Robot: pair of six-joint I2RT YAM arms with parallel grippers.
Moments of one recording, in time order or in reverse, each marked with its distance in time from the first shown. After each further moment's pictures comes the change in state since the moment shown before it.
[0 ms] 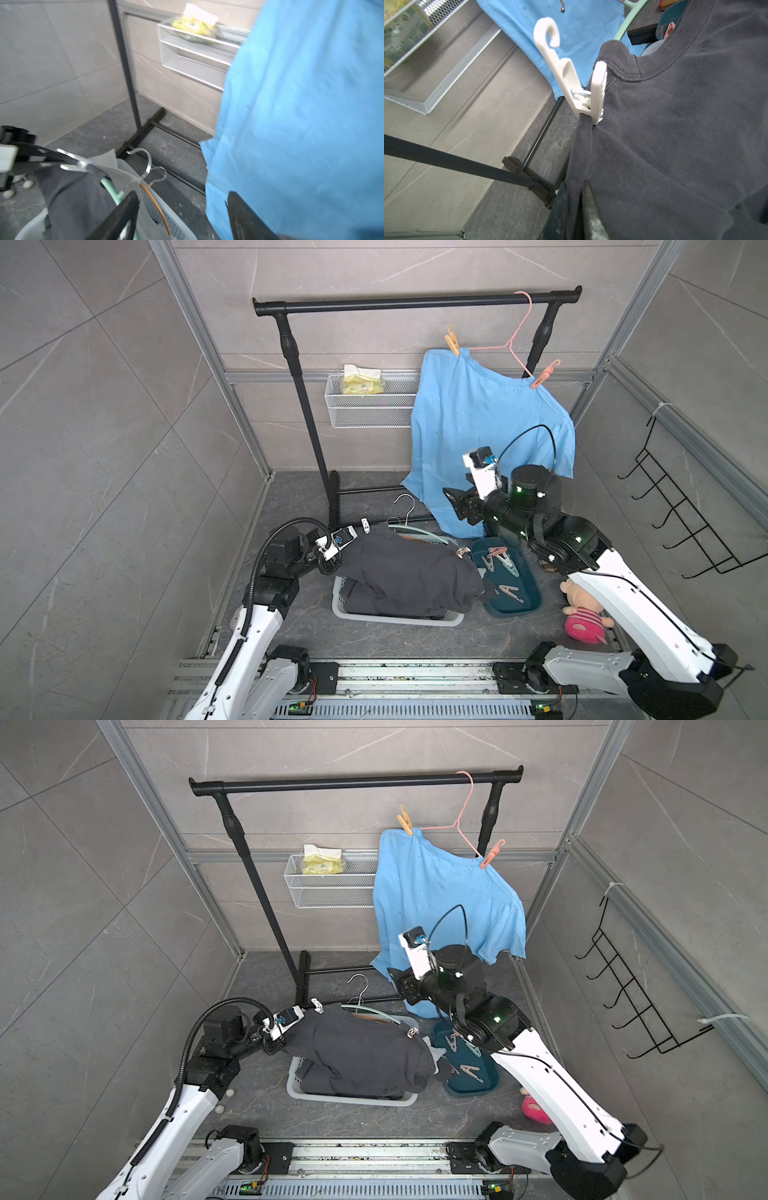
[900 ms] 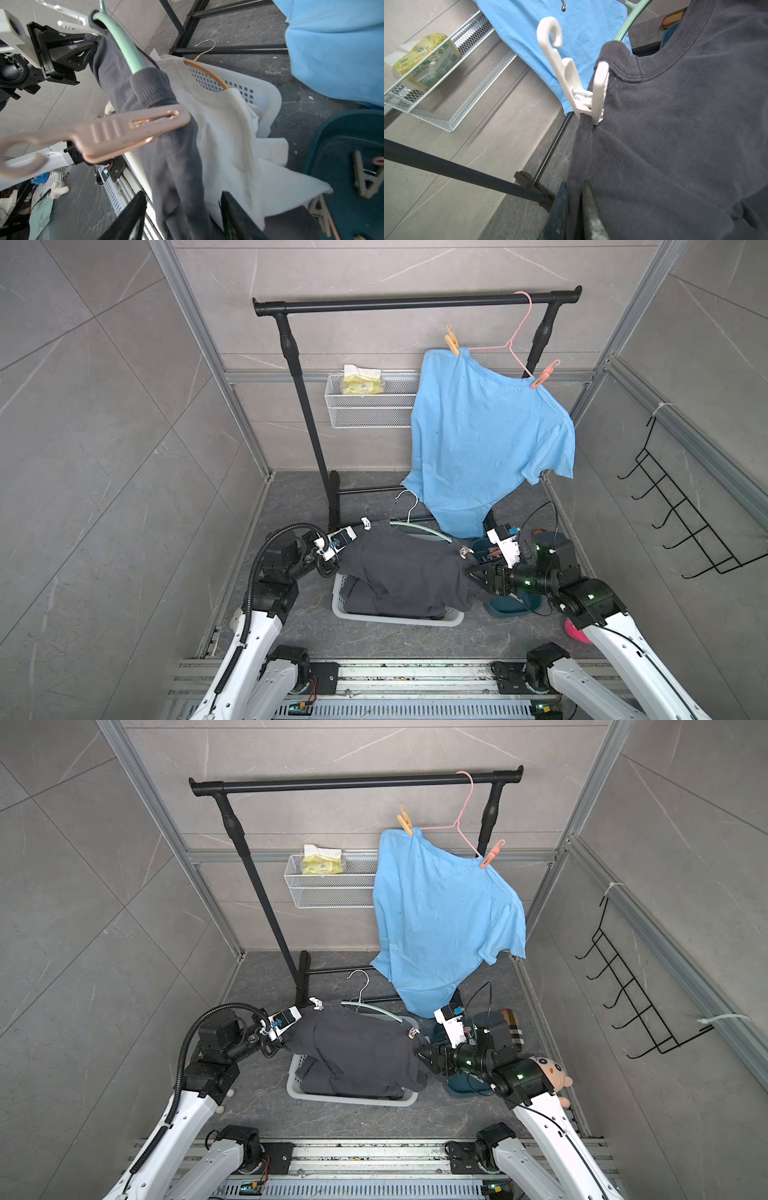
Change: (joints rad) left arm 0.000 -0.033 -0.029 0.103 0.039 -0.014; right arm -0.293 -0.367 -0.618 -0.109 -0.721 0.240
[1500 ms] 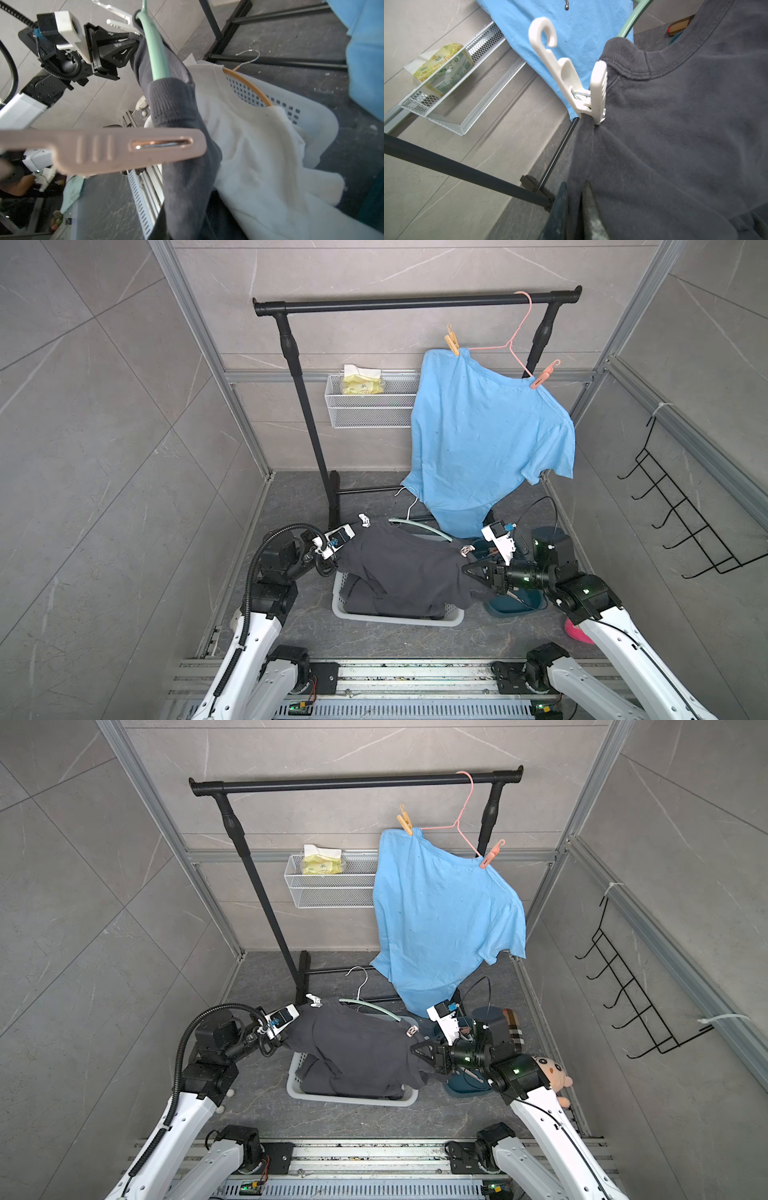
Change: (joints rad) left arm 0.002 -0.014 0.000 0.042 -0.004 -0.028; right arm -0.002 0.013 0.006 0.084 -0.175 -0.016
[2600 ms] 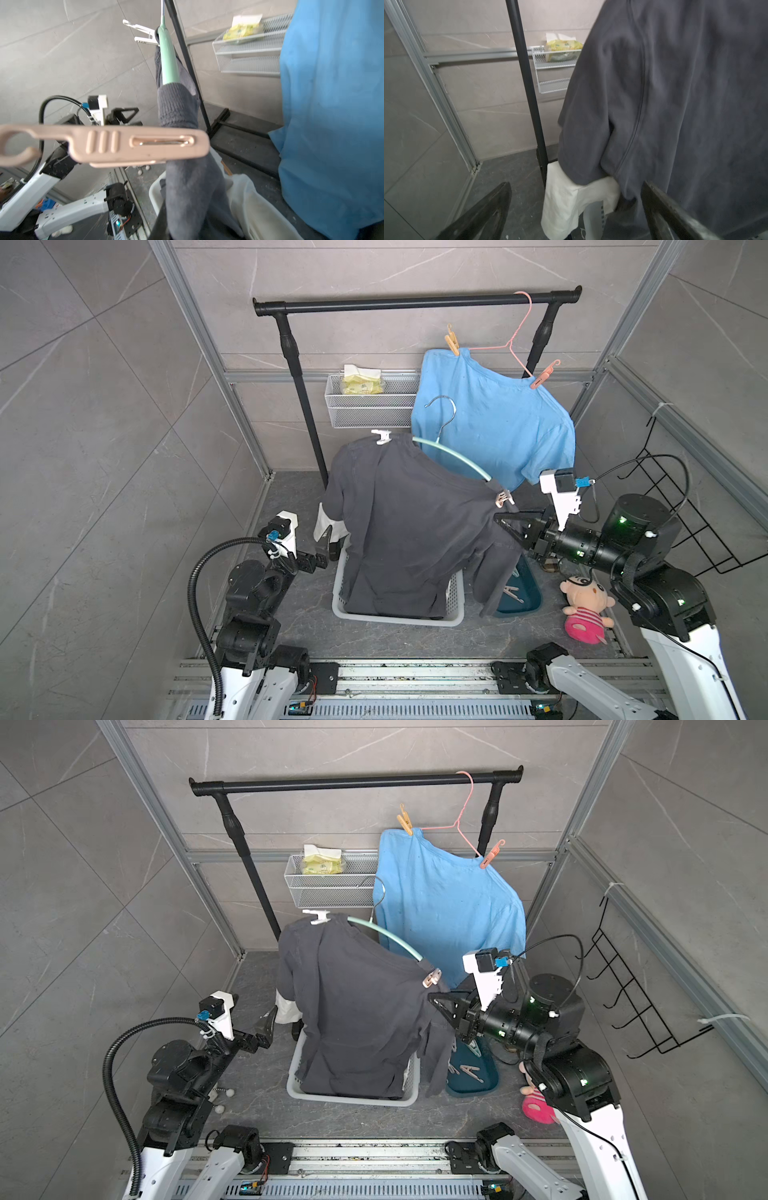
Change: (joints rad) left arm -0.002 -0.259 0.071 -0.143 -0.399 -0.748; right arm 0.001 0.092 0.674 -0.124 0.192 0.017
